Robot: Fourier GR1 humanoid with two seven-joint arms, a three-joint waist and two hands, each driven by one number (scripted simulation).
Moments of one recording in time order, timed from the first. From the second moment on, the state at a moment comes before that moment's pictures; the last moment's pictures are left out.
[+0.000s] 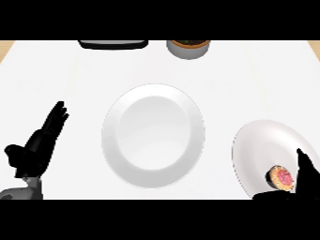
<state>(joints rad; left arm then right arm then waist) -0.03 0.23 0.04 -1.38 0.04 -0.04 -0.11 0.23 -0.22 0.12 -1.85 0.80 -0.01 0.99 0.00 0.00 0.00</state>
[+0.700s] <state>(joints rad) -0.06 0.21 0.07 -1.37 0.01 -0.05 -0.10 0.22 -0.21 0.09 -1.74 0.78 -0.02 0.76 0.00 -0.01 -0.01</state>
